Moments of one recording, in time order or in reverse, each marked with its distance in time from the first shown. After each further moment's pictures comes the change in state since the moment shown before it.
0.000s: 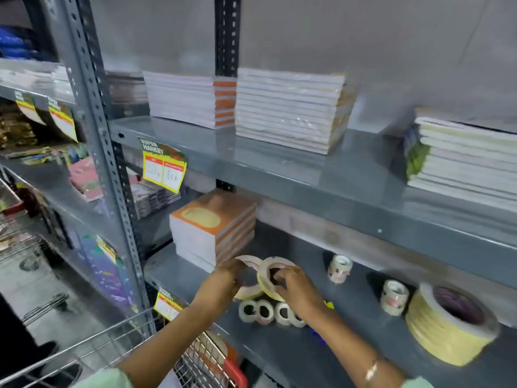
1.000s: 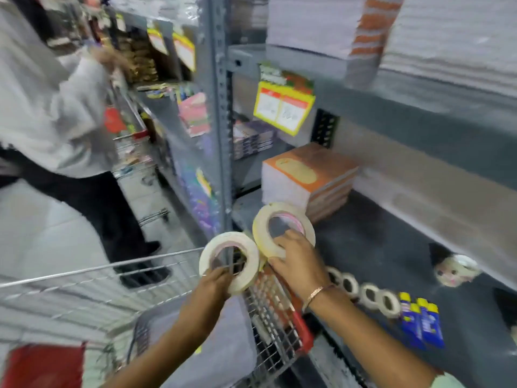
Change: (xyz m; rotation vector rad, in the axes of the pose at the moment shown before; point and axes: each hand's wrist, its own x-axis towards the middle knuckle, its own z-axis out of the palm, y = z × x) left_hand -0.165 -0.092 -0.013 0.024 0.233 -0.363; right_hand 0.004 -0.118 0.068 0.147 -0.012 -0.473
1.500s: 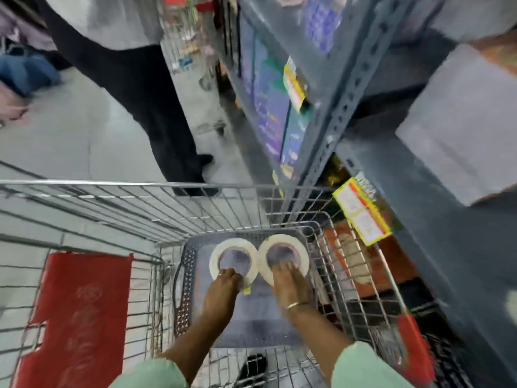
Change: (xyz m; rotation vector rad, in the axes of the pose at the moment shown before) left_hand -0.054 -0.207 0.127 0.136 -0.219 -0.503; right_hand -0.007 0.004 0.321 -0.229 -0.724 0.025
